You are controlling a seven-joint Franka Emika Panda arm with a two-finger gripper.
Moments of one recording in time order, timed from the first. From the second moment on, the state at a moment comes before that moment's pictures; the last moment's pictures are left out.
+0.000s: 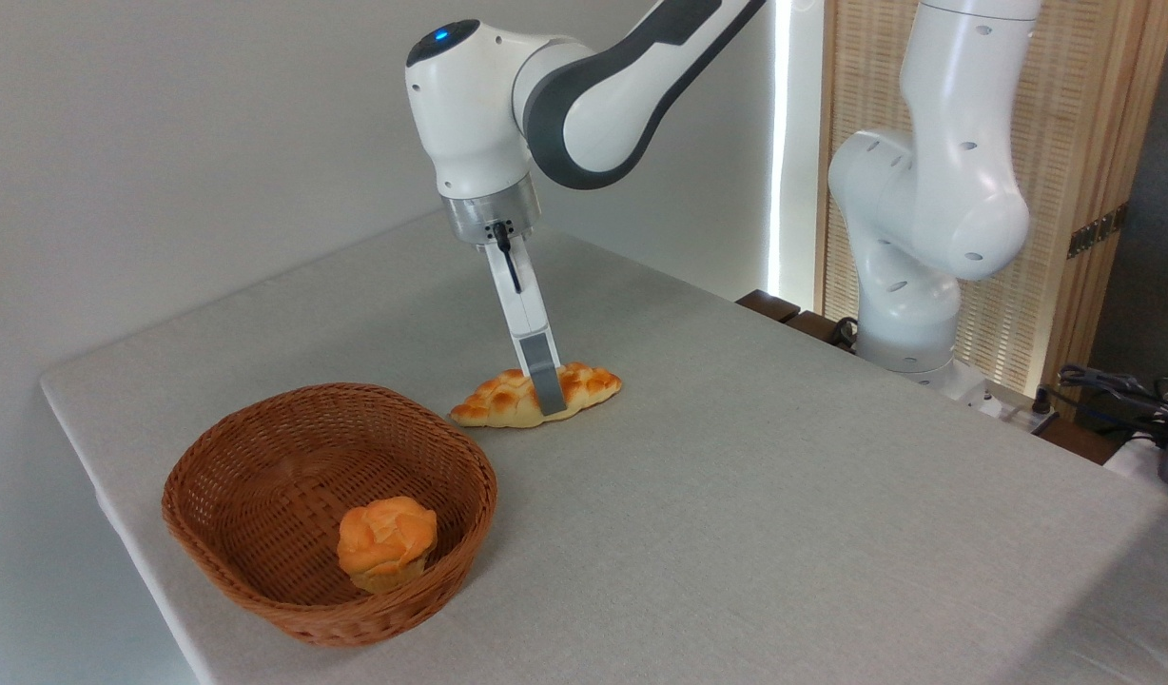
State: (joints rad) arm -0.34 -0.22 -0.07 -2.36 -0.03 2.05 0.86
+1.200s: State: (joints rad) arm -0.34 -0.16 0.05 -2.02 -0.25 1.91 0.71
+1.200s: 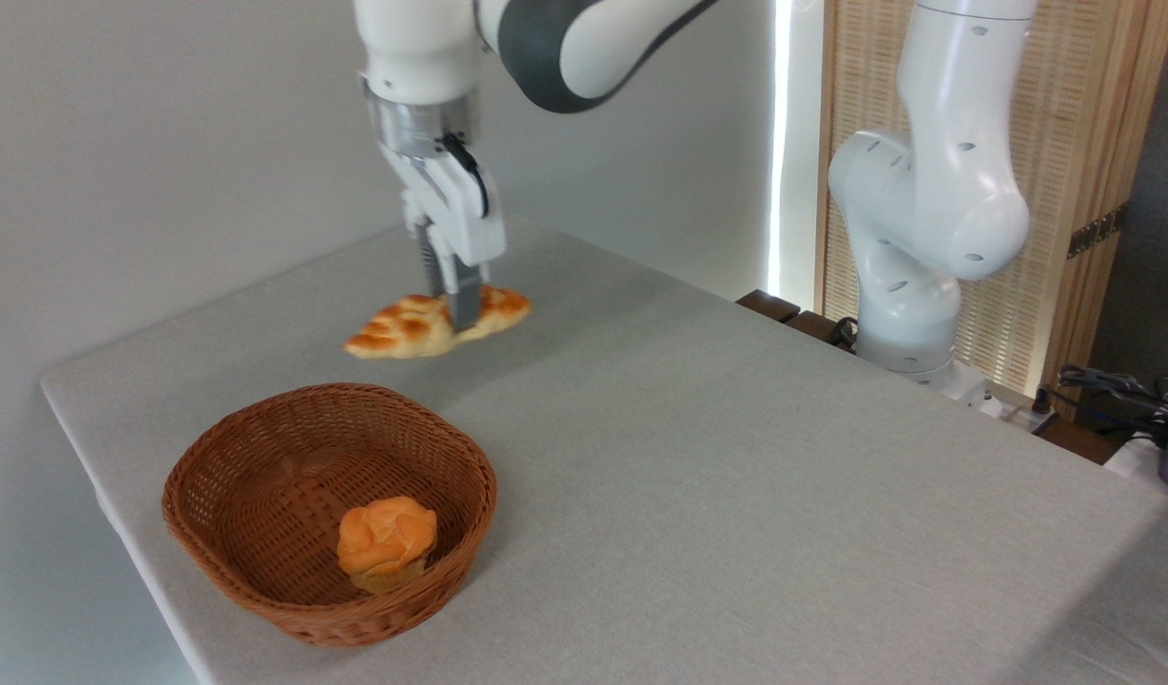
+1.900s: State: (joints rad) arm -0.33 0.17 0.06 -1.74 -0.21 2.10 0.66
